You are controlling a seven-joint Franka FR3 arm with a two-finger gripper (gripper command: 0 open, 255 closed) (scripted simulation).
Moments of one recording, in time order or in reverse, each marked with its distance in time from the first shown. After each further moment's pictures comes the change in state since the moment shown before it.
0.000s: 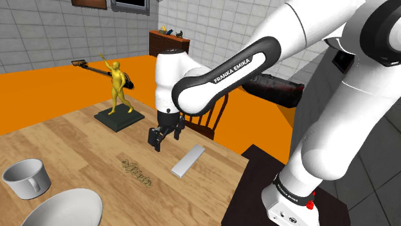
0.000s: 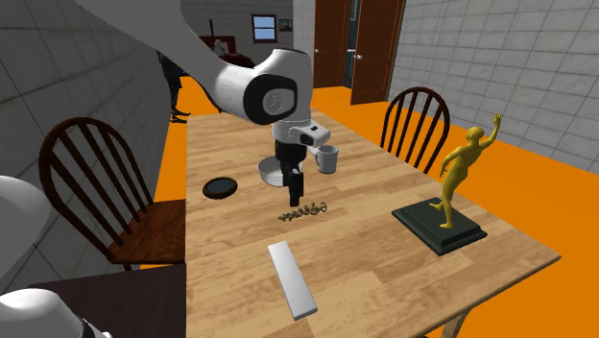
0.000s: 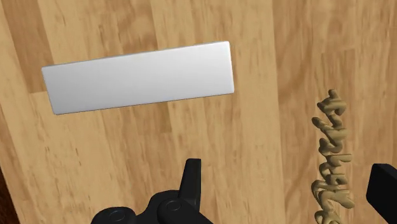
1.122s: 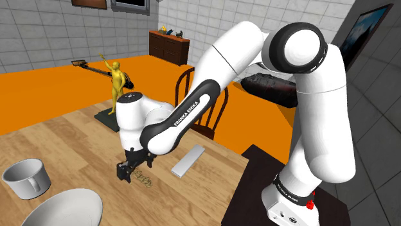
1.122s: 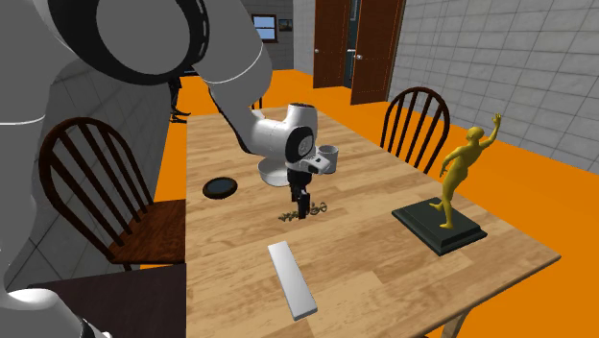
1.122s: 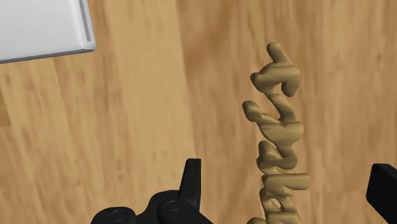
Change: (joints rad) arm 0.190 0.522 -0.081 0.312 -0.324 0.126 0.304
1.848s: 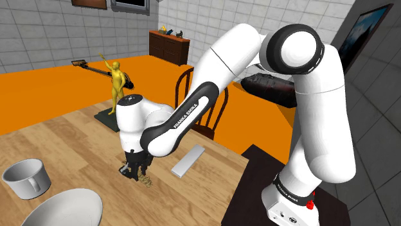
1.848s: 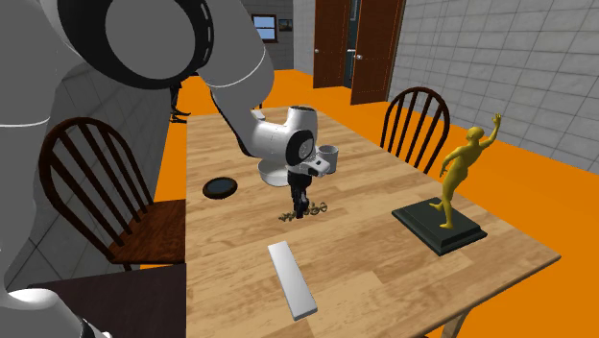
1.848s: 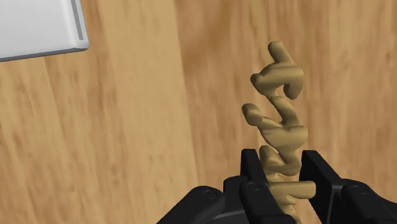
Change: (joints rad) arm 0.006 0.018 -0.008 0.004 -0.010 0.014 0.006
